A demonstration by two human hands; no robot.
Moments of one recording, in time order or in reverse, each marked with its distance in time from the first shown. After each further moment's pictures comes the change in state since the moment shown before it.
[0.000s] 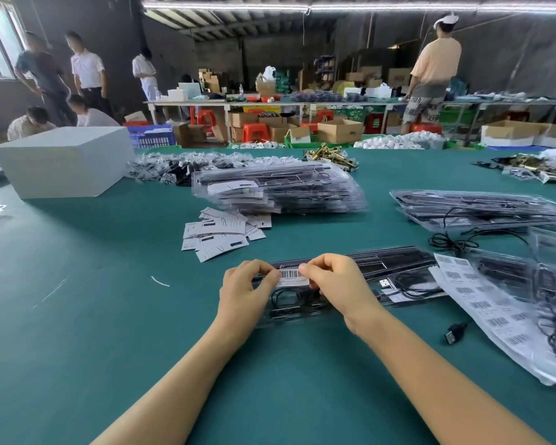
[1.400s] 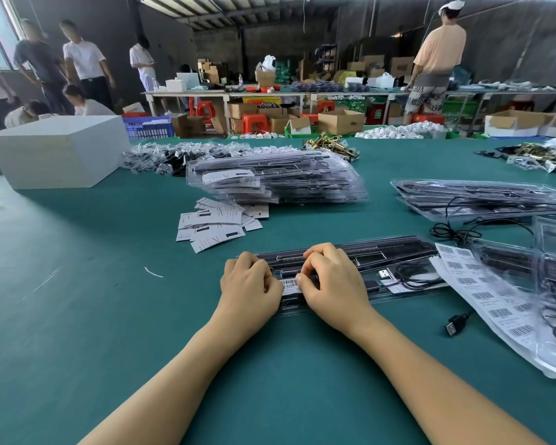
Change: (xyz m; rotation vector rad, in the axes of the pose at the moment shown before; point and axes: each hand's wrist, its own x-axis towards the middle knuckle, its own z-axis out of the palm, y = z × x) left_hand -0.004 -0.002 0.014 0.430 -0.032 0.078; right_hand 0.000 0.030 0.000 -0.691 0.073 -0.496
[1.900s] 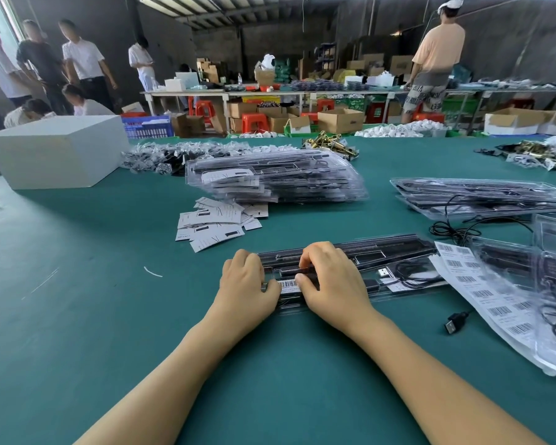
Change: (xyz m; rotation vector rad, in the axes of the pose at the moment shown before) left_hand 0.001 0.001 -0.006 0.026 -0.041 0.017; right_hand 0.000 -0.001 -0.004 -0.045 -0.052 -0.005
